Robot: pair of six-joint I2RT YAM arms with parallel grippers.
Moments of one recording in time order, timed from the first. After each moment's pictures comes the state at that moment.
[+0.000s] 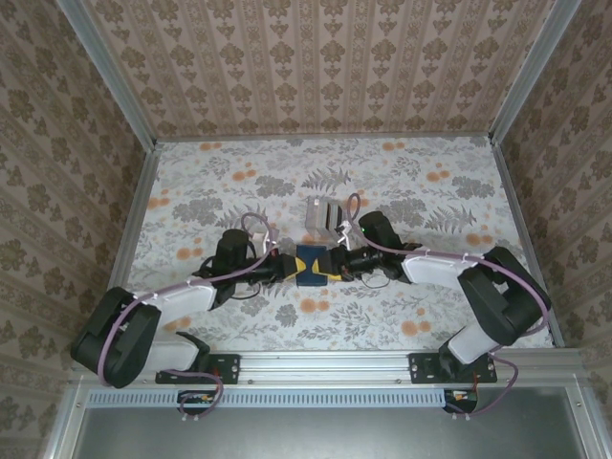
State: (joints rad) left arm -0.56 1.27 0.37 0.39 0.76 -1.01; right arm 0.57 1.54 0.68 0.15 -0.81 0.84
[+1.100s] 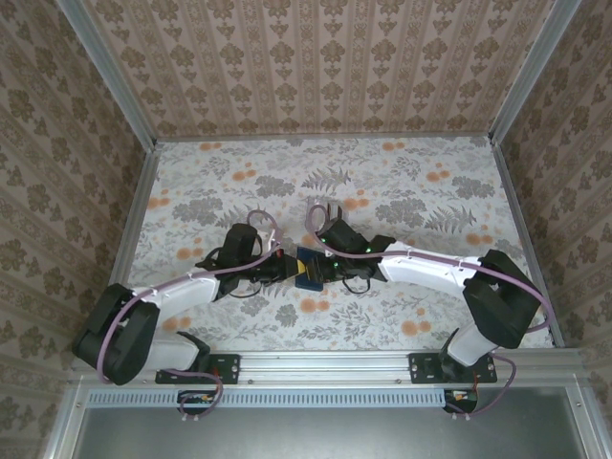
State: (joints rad) left arm -0.59 1.30 0.48 0.14 0.70 -0.85; right arm 0.83 1.57 0.97 -0.38 -0.11 0.63
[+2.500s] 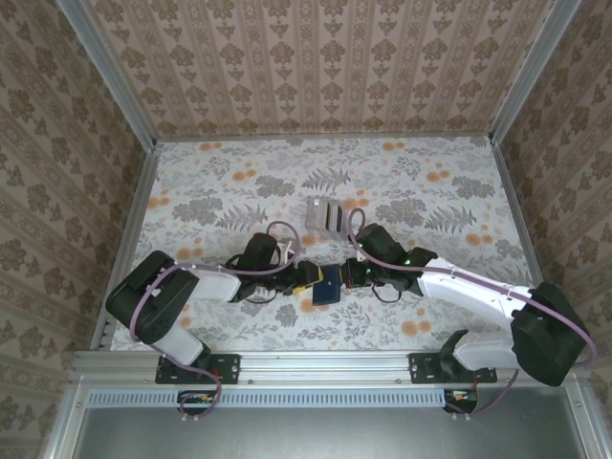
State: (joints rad) left arm -0.70 1.55 0.46 0.41 0.67 -0.95; right arm 0.72 1.26 0.73 -0.38 -0.17 0.64
